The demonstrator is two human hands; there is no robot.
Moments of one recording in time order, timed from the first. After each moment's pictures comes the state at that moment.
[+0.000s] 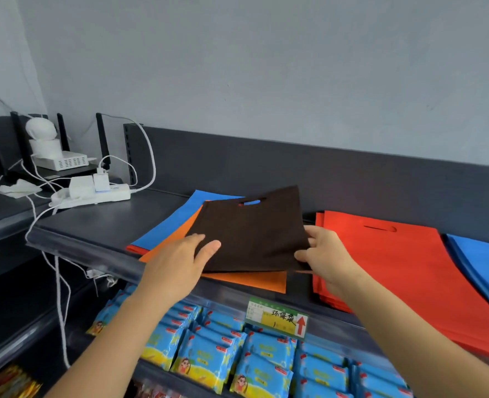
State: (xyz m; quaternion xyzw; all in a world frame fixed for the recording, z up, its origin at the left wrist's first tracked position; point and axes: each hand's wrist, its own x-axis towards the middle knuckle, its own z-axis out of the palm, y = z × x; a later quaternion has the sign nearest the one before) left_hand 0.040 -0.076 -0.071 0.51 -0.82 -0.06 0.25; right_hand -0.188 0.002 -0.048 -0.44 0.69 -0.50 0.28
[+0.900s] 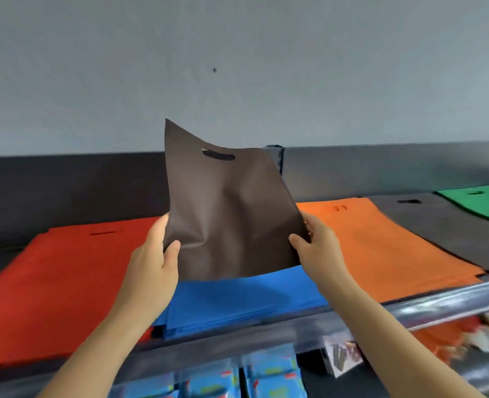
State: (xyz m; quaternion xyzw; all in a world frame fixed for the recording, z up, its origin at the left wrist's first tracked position) left_hand -0.363 0.161 -0.045 0.26 -0.83 -0.27 0.40; right_hand -0.546 0.322 -0.044 -0.30 0.75 -0.59 -0.01
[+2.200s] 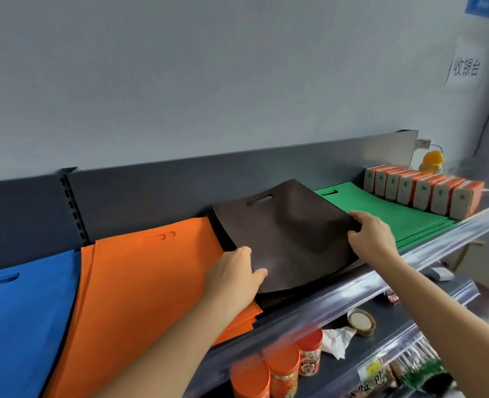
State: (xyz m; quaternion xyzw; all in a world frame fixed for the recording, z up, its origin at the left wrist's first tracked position) left_hand -0.753 0.481 -0.046 0.17 -0.96 -0.16 0.15; right_hand -0.903 0.682 -0.036 -0.09 0.92 -0.35 -0.15
